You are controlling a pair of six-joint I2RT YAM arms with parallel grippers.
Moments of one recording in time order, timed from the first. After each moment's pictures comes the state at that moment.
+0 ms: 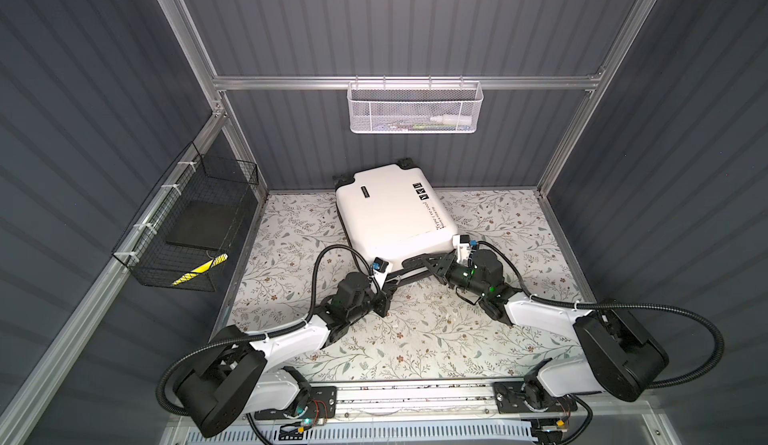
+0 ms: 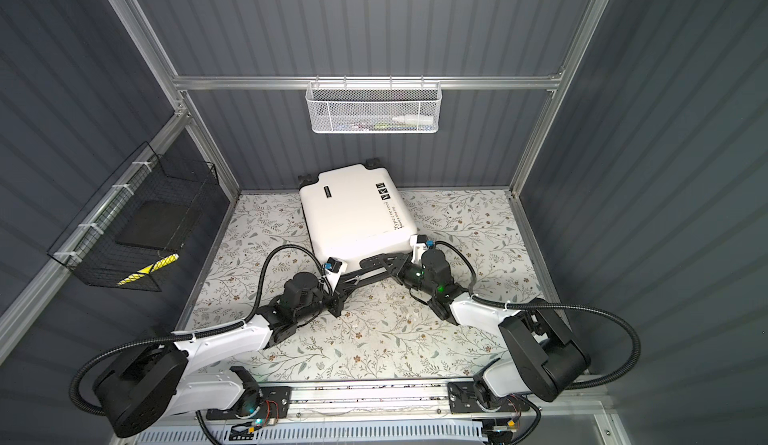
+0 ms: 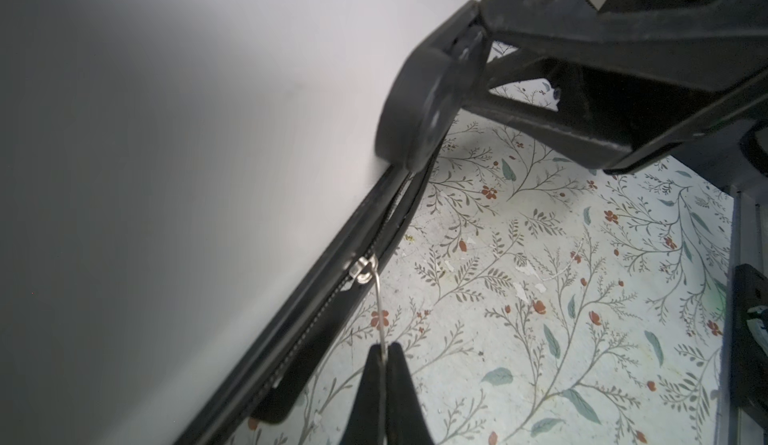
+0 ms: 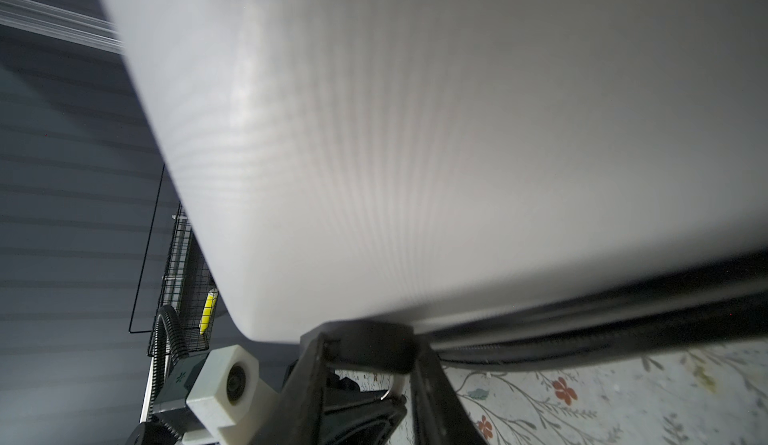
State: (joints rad) left arm -0.76 1.32 0.47 0.40 0.16 -0.20; right arm 0.56 1.43 0.54 0.65 -0.36 1.18
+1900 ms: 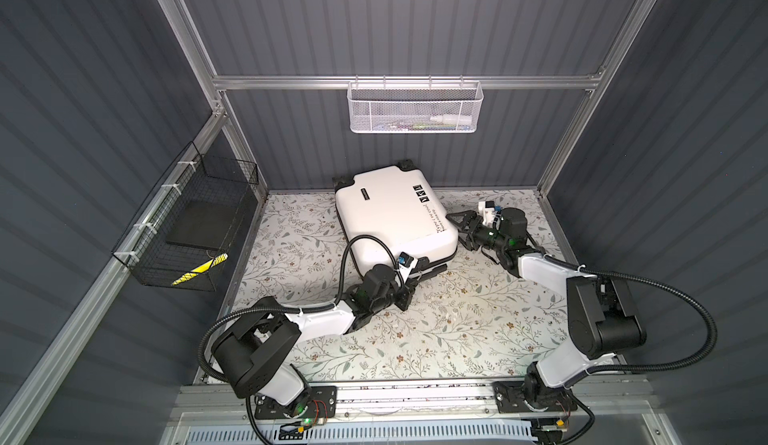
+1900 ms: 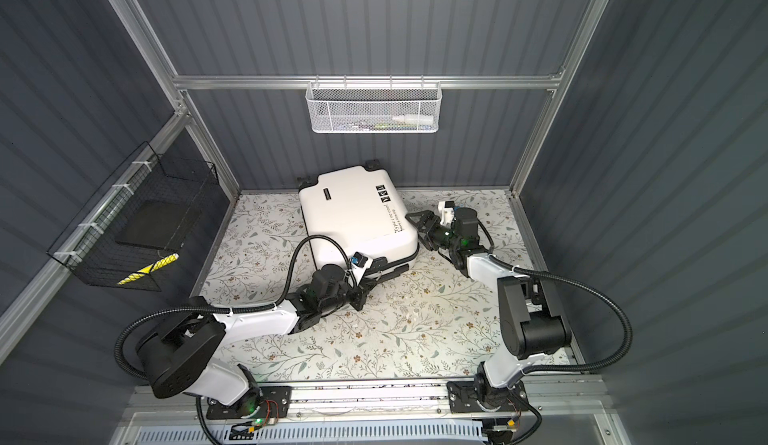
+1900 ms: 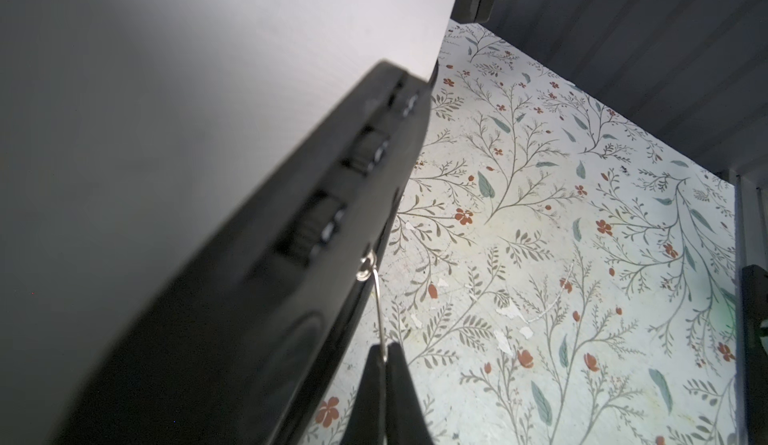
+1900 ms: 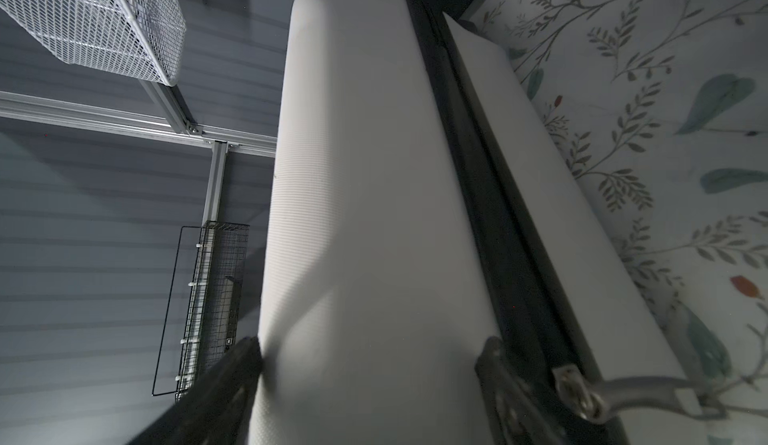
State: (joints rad) left arm -0.85 1.52 0.64 0.40 0.13 -0.17; right arm 0.18 1.63 0.86 0.48 -0.68 1.09
